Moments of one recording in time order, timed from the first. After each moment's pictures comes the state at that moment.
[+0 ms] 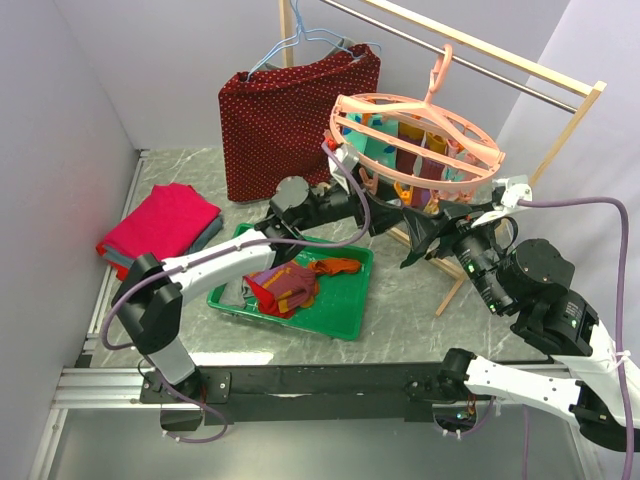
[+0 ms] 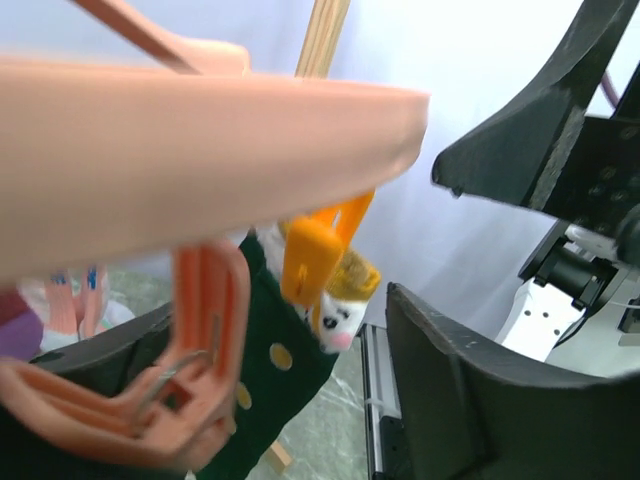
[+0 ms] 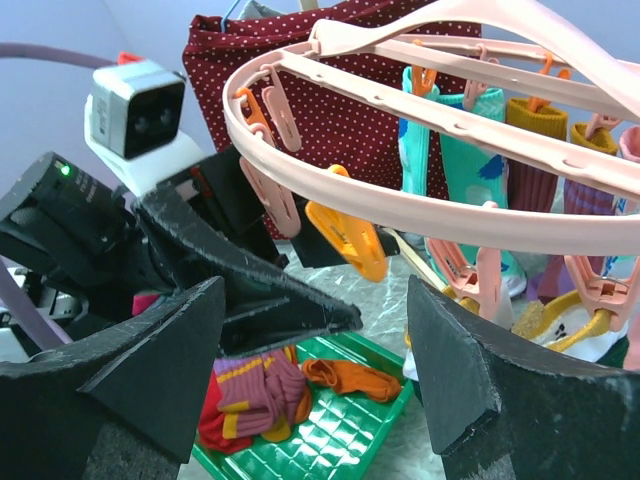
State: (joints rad) left arm -0.88 1.66 1.29 0.74 0.51 -0.52; right arm 1.01 0.71 1.25 -0.48 0.63 0.21
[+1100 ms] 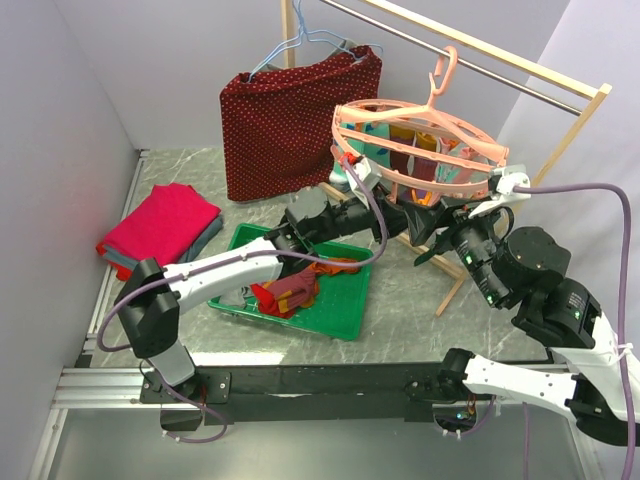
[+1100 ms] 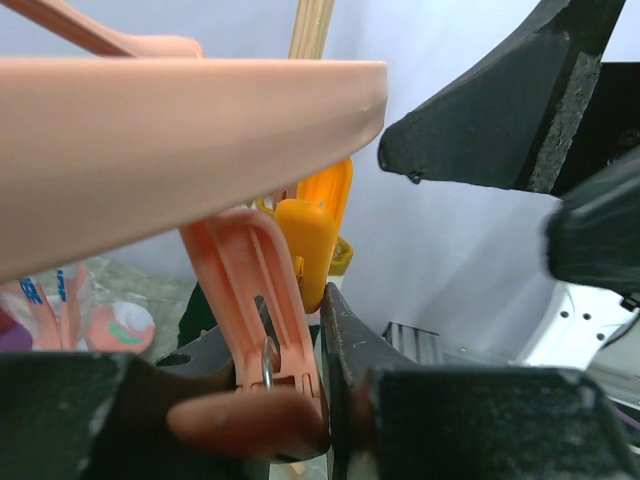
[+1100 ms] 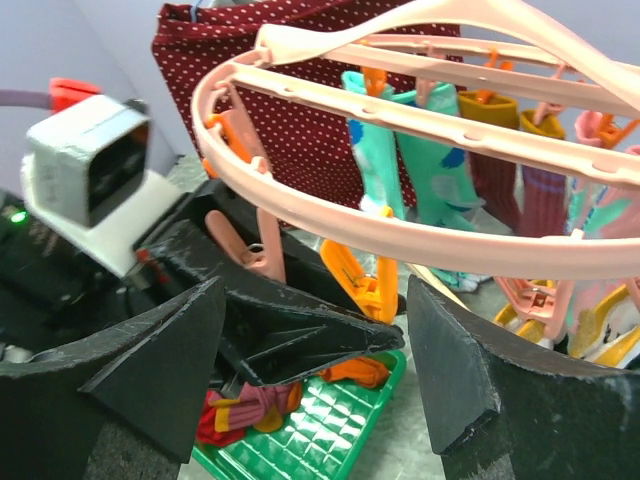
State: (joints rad) left arm -0.99 1.66 1.34 0.64 0.38 -0.38; right arm 1.01 0.79 1.35 -0.58 0.67 0.24
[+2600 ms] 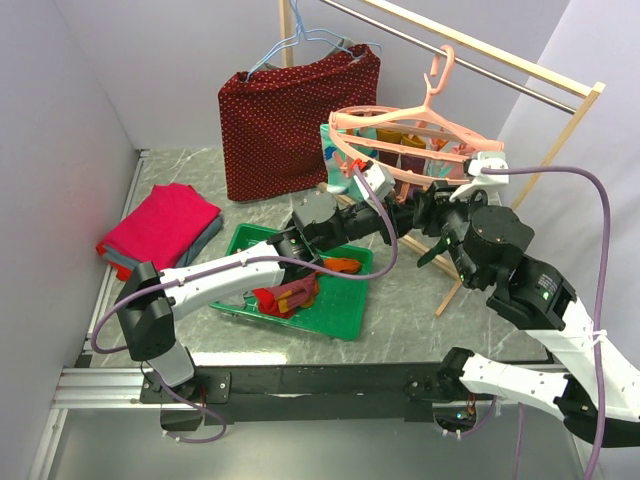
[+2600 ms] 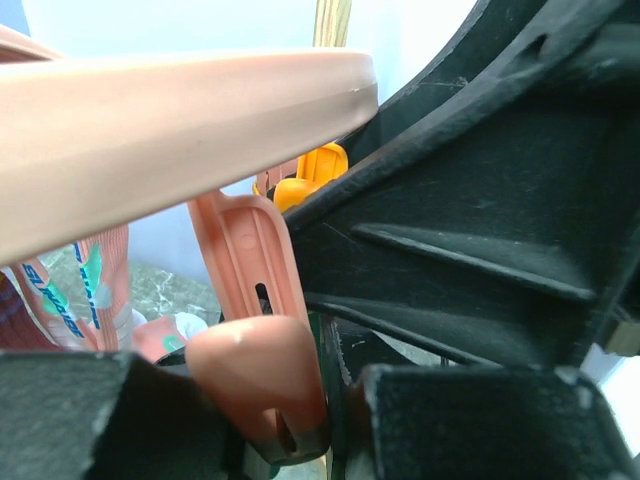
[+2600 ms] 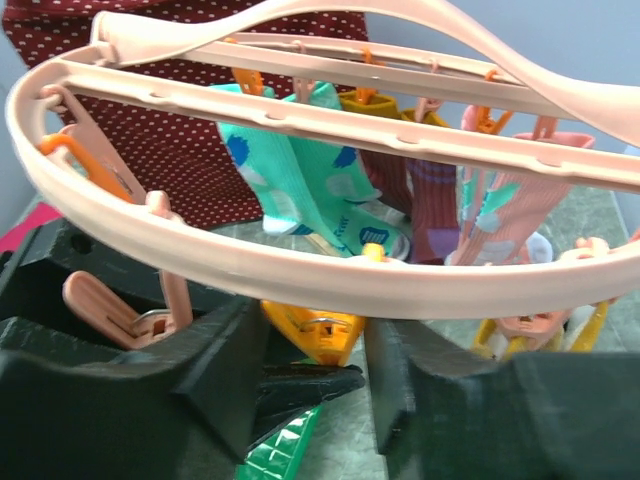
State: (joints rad) left arm -1.06 1.64 1.39 0.55 0.21 -0.20; right arm 0.89 0.89 1.37 -0.59 0.74 0.19
